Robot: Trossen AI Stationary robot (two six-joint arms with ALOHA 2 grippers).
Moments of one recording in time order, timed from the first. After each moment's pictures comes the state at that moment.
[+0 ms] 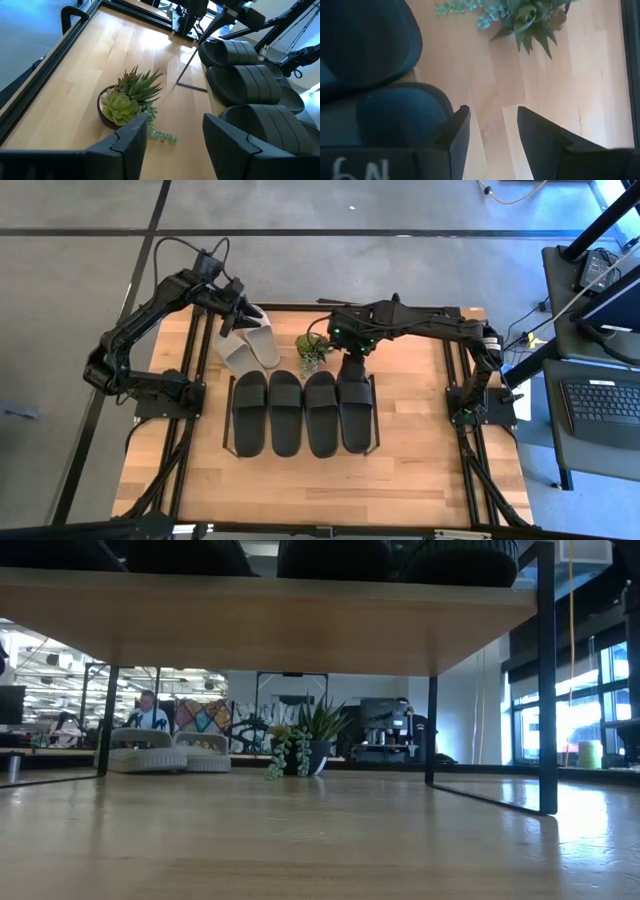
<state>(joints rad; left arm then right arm) 1.08 1.21 1.07 -0.82 0.98 0.48 -0.19 1.85 1.83 -1.26 0.03 0.02</state>
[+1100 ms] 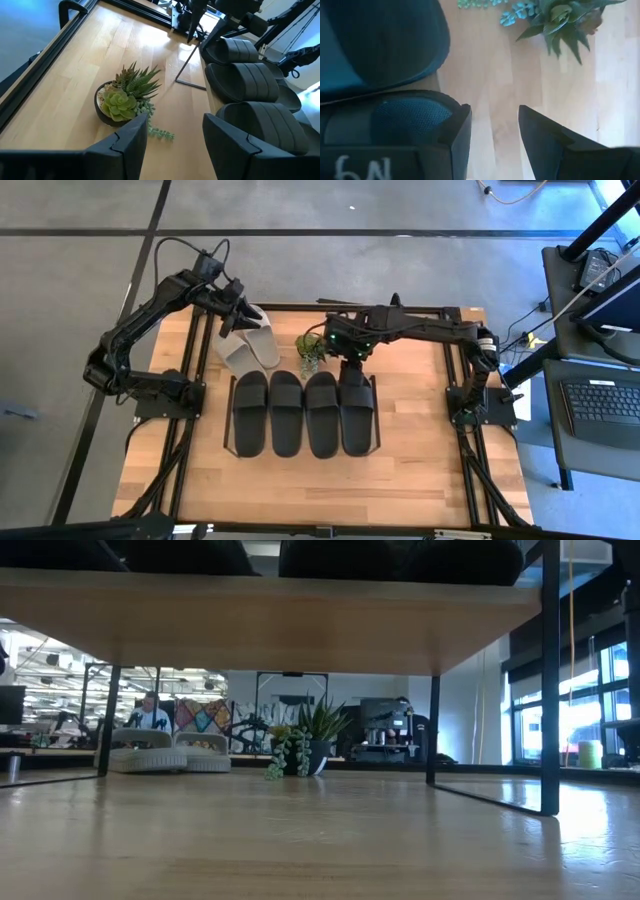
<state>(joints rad) 1.08 1.21 1.07 -0.85 0.98 0.48 -0.17 1.88 1.83 -1.25 -0.02 -0.03</state>
